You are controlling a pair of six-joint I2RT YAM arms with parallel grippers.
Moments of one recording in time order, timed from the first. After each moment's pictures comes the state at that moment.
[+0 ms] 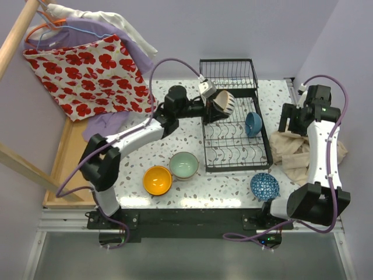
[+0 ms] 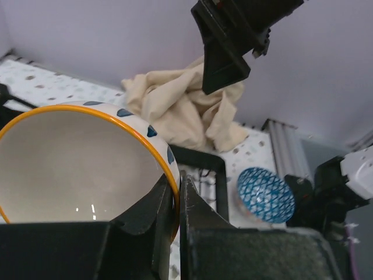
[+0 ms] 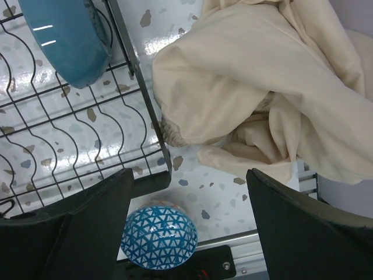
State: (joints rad) left arm -0.70 1.78 1.37 0.39 0.71 -0.19; right arm -0.27 1.33 1.41 -1.07 0.04 -0.02
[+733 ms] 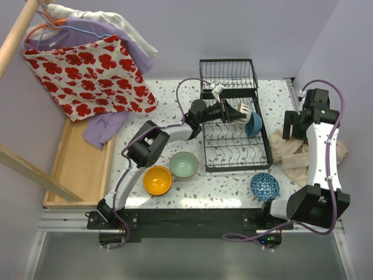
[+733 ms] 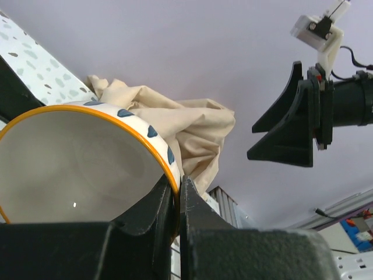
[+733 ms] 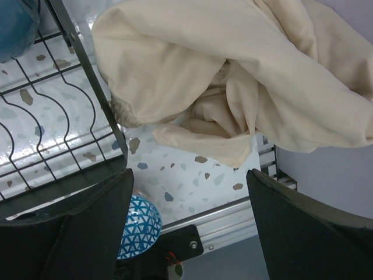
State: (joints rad) left arm -0.73 2.44 1.71 0.95 0.62 -1.00; right arm -0.27 1.31 1.37 -1.12 0.20 -0.10
